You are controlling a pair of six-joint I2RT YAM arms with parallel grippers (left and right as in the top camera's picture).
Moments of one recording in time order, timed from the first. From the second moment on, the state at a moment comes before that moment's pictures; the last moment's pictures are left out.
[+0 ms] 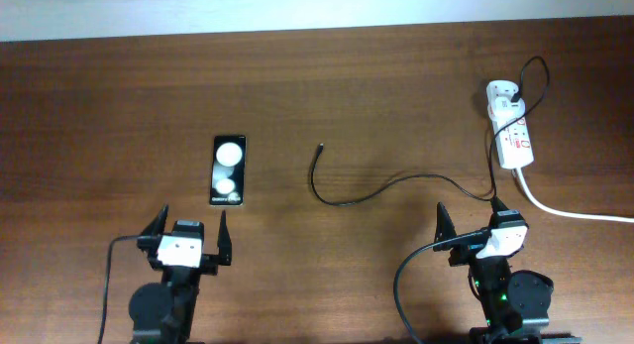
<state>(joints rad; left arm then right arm) -0.03 0.15 0.10 -0.08 0.04 0.16 -0.01 0.01 0.04 -0.12 -0.11 0.05</state>
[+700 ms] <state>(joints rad) -0.03 1.28 1.06 -0.57 0.28 0.16 -0.01 0.01 0.03 -0.12 -0.11 0.05</state>
